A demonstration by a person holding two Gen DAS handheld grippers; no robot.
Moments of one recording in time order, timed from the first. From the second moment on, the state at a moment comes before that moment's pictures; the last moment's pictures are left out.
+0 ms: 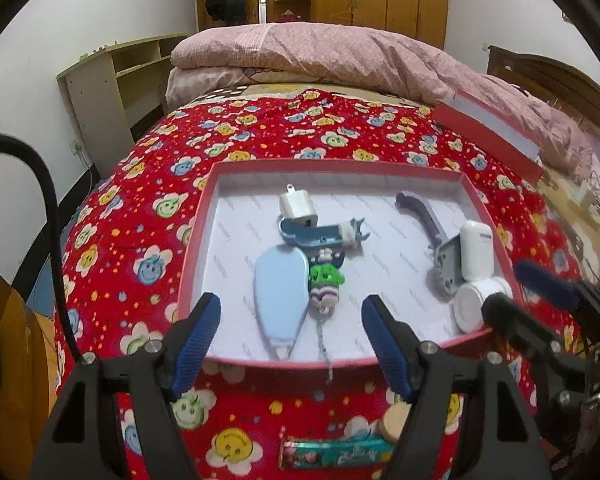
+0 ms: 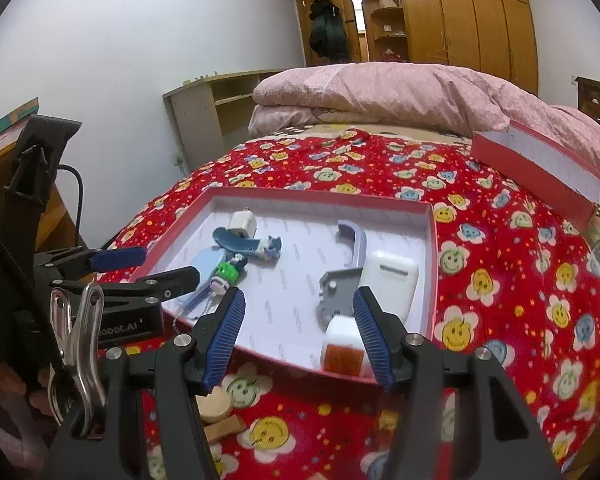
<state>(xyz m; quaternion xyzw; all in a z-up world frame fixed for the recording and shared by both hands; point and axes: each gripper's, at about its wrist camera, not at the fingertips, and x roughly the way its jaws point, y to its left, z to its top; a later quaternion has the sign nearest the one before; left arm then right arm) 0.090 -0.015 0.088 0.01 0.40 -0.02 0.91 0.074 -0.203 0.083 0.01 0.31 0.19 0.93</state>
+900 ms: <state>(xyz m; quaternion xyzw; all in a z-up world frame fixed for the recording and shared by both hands) 0.030 0.000 0.063 -0.01 0.44 -0.05 0.90 0.015 -0.213 0.055 0.00 0.36 0.16 0.92</state>
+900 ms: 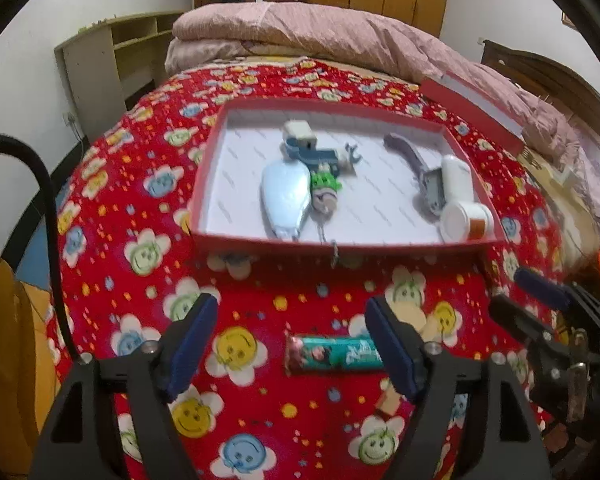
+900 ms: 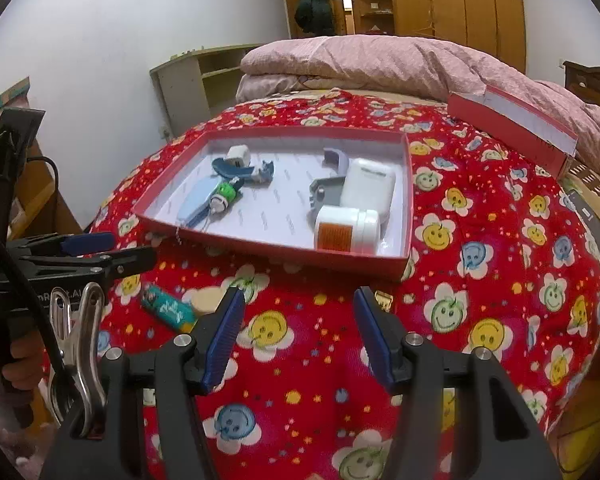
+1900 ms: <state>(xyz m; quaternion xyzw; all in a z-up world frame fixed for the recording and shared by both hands) 0.025 -0.027 0.023 -0.03 0.47 -0.05 0.88 -0.006 -0.220 0.018 -0.01 0.41 0.17 0.90</state>
